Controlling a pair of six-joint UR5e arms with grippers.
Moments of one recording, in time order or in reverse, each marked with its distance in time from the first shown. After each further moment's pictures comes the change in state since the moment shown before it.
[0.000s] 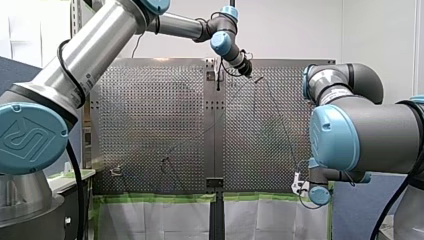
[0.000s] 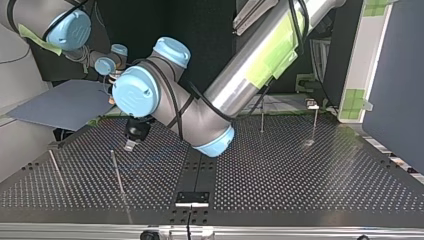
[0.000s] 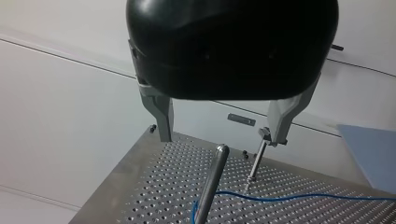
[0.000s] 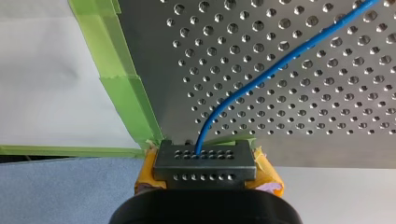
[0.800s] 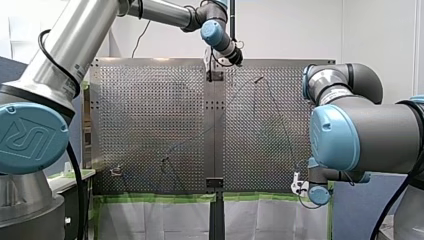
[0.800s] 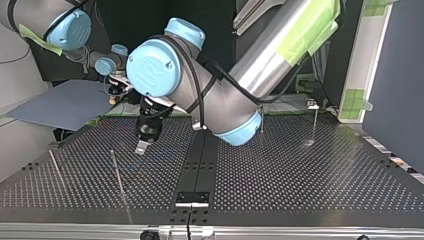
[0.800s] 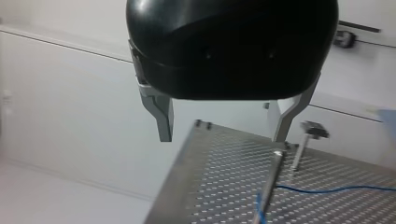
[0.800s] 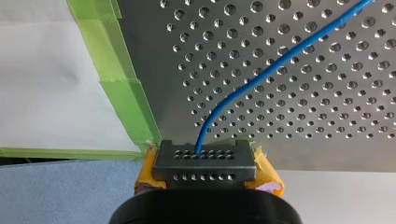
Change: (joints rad) left arm 0.012 0.172 -0.187 0.112 -0.068 -0.044; right arm 0.004 0.000 -0.001 0.001 -0.002 -0.002
